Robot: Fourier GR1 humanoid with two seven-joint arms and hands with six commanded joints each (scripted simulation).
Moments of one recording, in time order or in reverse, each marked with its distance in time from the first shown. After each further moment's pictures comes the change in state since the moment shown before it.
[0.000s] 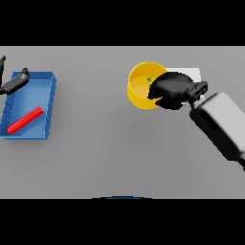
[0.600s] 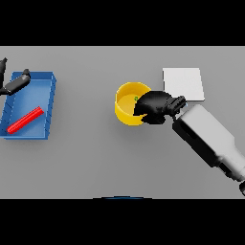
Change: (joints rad) left arm -0.008 -0.021 -0.007 0.036 -0.004 -0.008 -0.005; right arm 0.042 0.134 0.086 0.119 0.067 -0.035 -0.076
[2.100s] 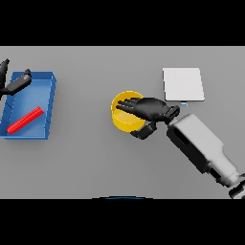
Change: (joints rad) left arm -0.010 -0.025 0.000 0.036 0.003 -0.009 -0.008; right arm 0.070 0.094 -0.022 0.102 0.040 -0.177 -0.060
